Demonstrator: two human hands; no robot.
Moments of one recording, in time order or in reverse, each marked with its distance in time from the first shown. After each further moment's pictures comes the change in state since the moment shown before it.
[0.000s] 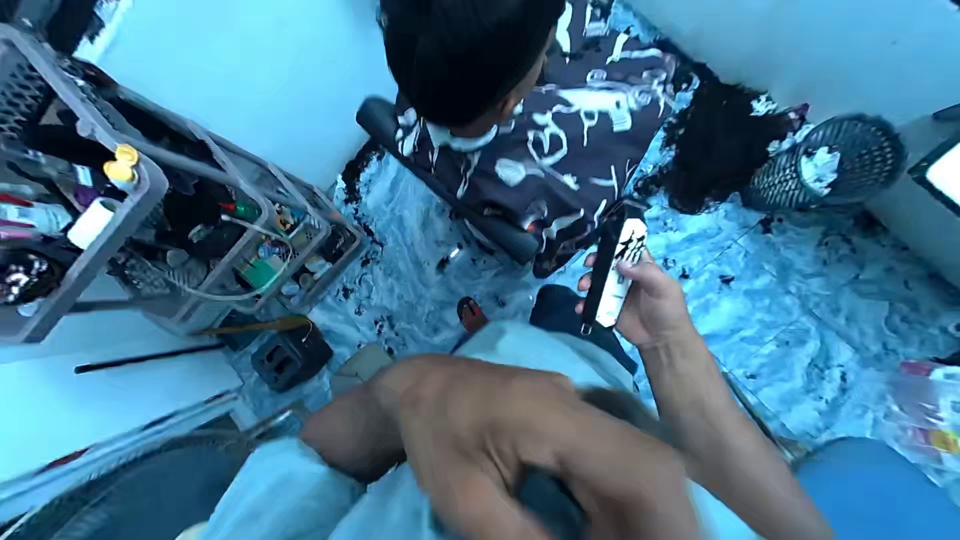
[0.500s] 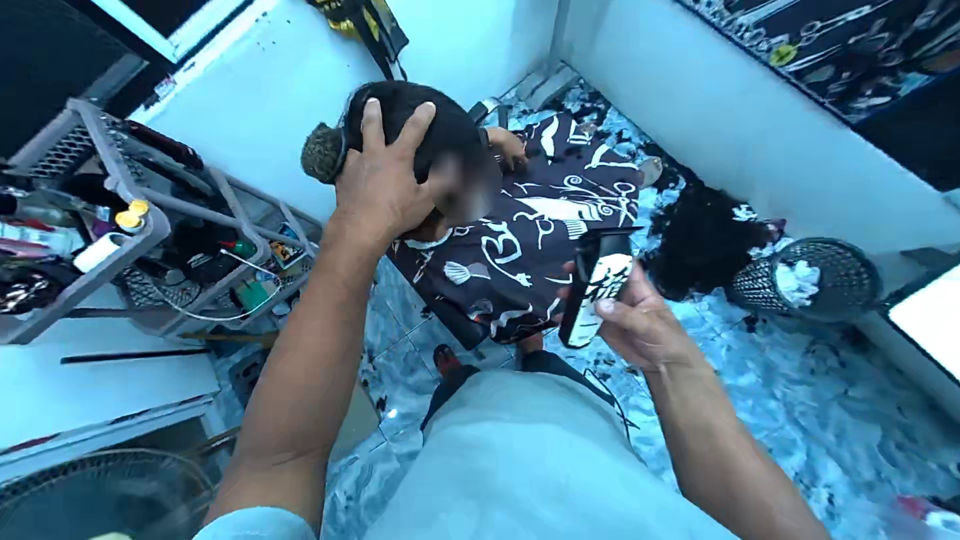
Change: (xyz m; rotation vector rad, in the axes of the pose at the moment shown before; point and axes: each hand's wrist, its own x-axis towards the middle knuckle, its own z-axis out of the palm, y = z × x) left_hand 0.130 0.022 -0.242 1.745 1.042 -1.059; right_hand 0.110 -0.152 -0.052 -0.249 -0.450 -0.196
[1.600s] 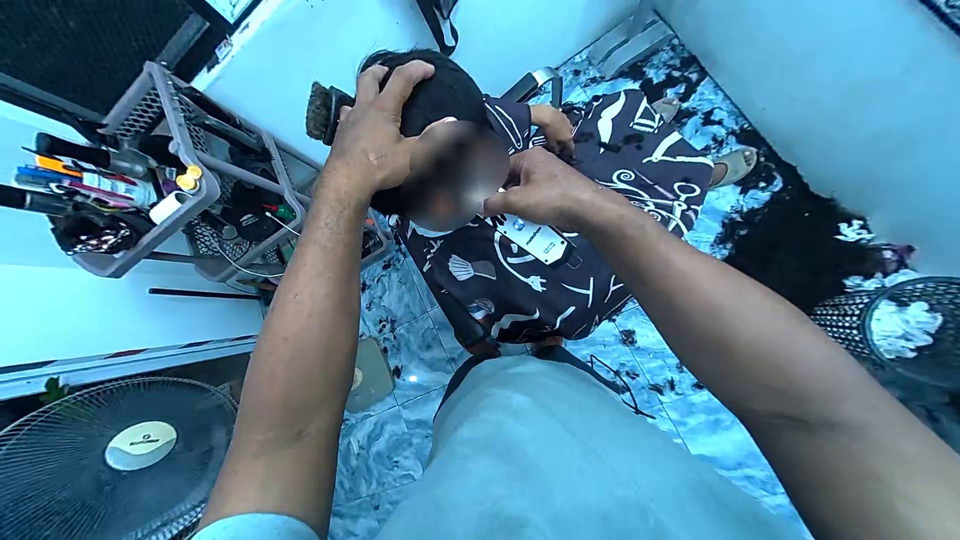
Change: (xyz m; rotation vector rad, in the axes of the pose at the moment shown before) left_hand 0.059 -0.017 -0.001 -0.062 0.009 -0.047; right_hand 0.224 -0.037 0.041 -0.930 -0.292 0.279
